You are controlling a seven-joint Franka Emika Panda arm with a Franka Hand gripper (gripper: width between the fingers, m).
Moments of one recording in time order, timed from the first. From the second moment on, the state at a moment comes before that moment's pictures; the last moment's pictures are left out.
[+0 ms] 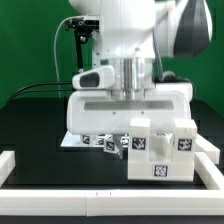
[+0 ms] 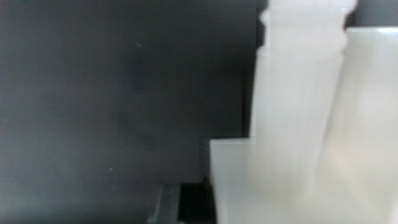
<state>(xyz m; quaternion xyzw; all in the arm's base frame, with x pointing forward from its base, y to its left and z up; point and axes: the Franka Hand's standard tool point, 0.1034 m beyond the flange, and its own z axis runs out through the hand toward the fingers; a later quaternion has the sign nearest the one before) 0.541 0.010 0.065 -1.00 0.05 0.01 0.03</state>
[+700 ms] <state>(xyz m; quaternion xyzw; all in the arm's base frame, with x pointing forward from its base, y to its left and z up) 0.538 -0.013 0.080 -0.95 0.03 0.31 0.05</state>
